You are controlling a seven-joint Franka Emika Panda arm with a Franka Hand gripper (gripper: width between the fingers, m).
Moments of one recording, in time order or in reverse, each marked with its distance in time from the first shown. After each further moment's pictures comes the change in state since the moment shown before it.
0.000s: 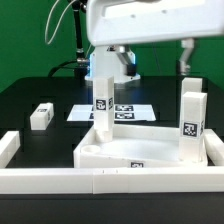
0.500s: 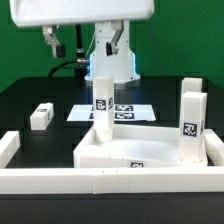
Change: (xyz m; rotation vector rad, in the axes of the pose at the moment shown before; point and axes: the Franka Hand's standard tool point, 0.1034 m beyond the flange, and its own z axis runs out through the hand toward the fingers) arm 0.035 0.075 -0.029 -0.028 -0.024 -0.377
